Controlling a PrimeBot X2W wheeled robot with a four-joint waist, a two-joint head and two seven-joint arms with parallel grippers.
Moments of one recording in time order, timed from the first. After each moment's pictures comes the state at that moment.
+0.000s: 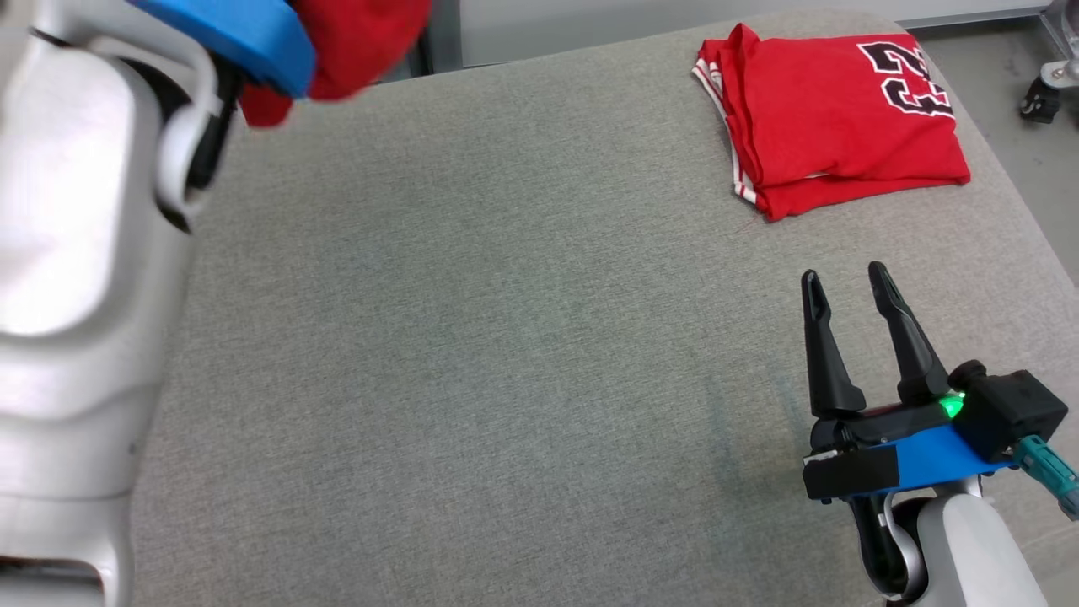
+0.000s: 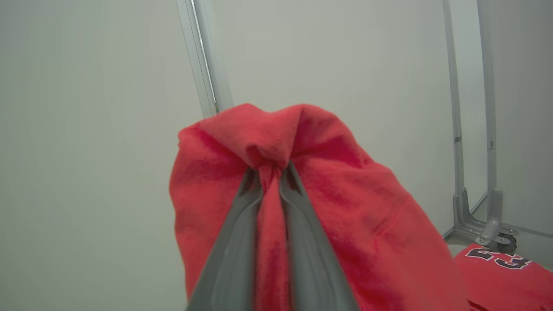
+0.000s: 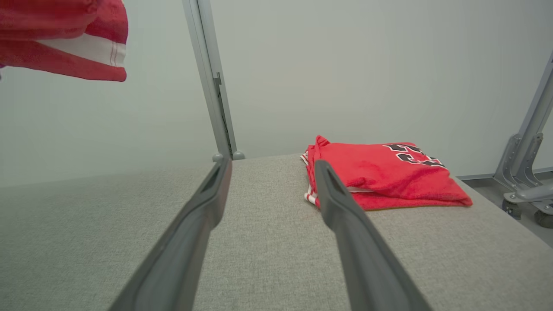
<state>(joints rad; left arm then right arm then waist) -1.08 0.31 -0.40 0.40 -0.32 -0.13 -0.04 -0.23 -0.05 0.04 0.12 0.21 0.13 -0.25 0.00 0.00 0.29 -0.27</state>
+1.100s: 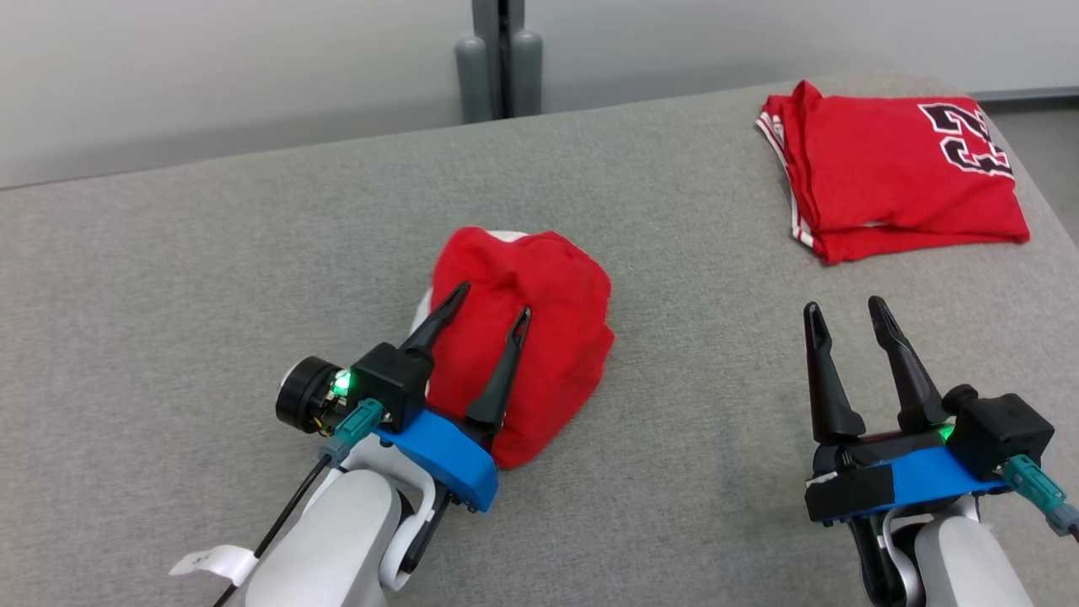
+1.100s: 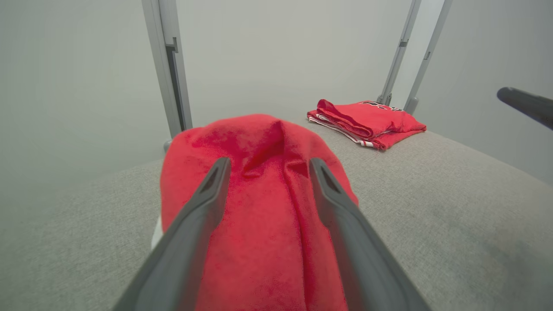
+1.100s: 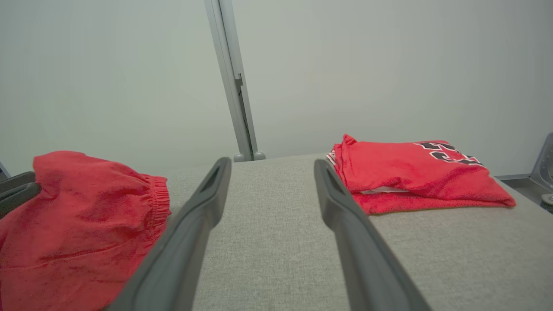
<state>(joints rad) -0.43 0.18 -0.60 0.39 -0.39 -0.06 -0.18 -0.20 -0.05 0.03 0.19 0.21 0.13 -0.26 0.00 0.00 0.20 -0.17</state>
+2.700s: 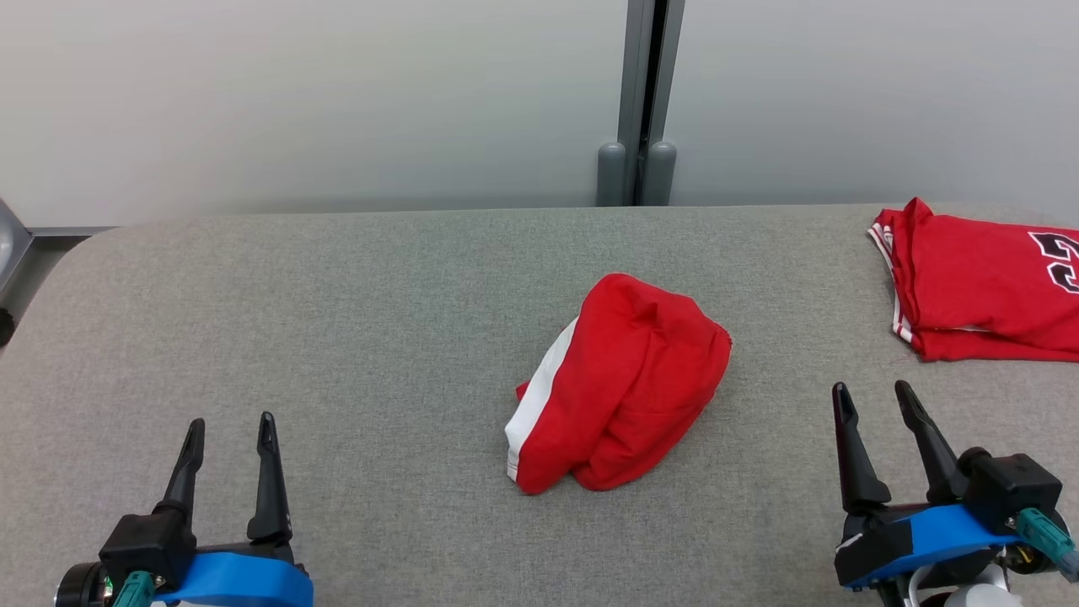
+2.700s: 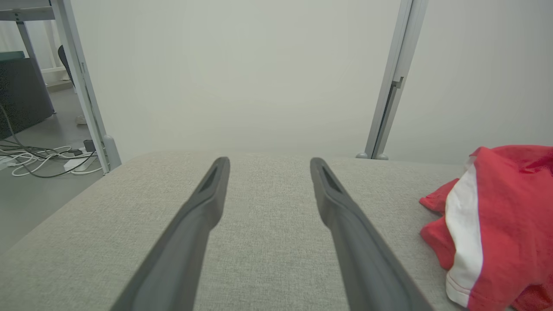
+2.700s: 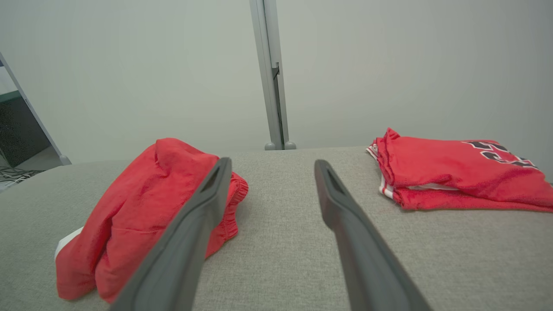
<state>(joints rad) 0.00 0.19 -0.09 0.22 -0.28 0.01 -0.26 -0.07 -0.05 -0.05 0.21 0.17 0.13 -0.20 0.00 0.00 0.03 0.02</state>
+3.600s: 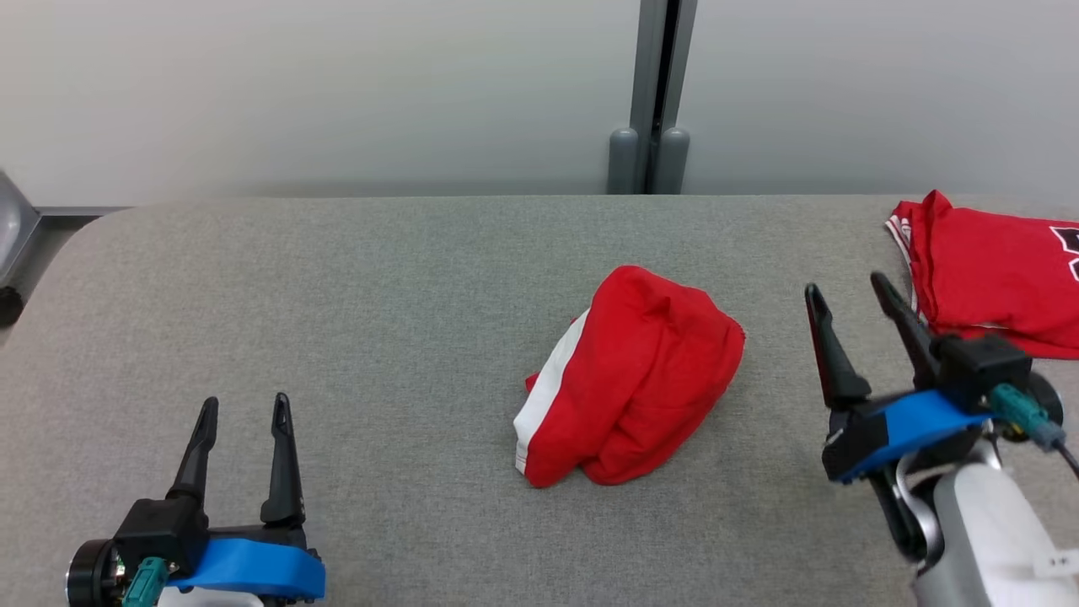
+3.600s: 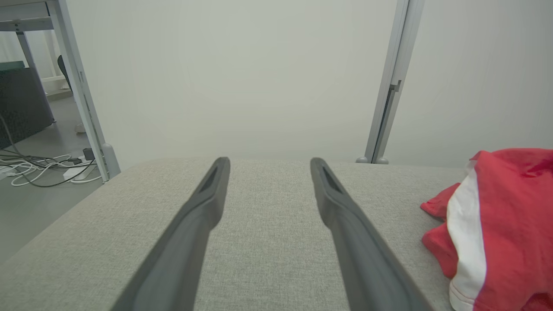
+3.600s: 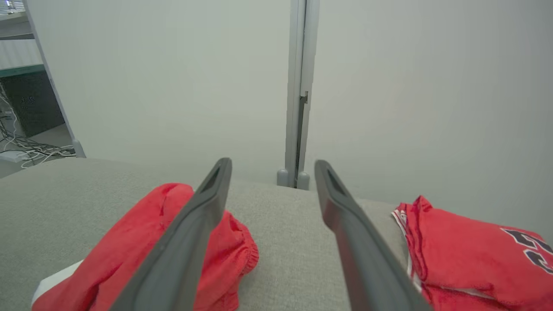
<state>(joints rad) -0.02 0.13 -0.03 0.21 -0.18 -0.05 -0.26 -0.27 -0.11 0.02 0.28 0.13 0.13 -0.14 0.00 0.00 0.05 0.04</state>
